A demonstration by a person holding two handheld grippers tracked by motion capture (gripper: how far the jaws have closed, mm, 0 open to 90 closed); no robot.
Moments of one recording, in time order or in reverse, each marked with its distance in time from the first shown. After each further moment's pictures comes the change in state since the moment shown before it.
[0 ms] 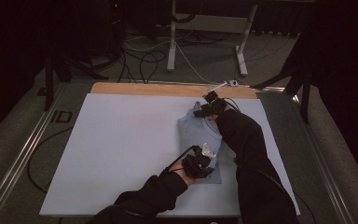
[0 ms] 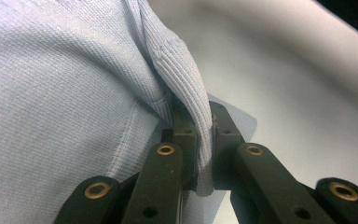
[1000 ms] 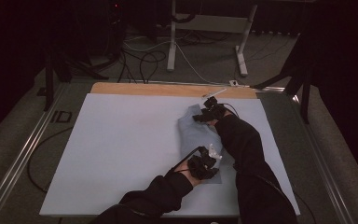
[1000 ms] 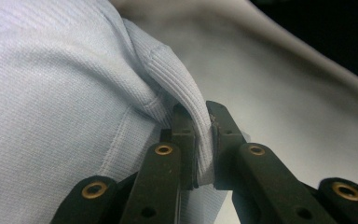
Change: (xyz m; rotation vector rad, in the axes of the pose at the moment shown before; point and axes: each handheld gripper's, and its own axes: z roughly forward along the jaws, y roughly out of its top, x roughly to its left) left arm -0.011 0.010 0.011 -0.005 0.018 0.020; right arm 0.008 -0.017 0.006 -0.049 -0.035 -0.021
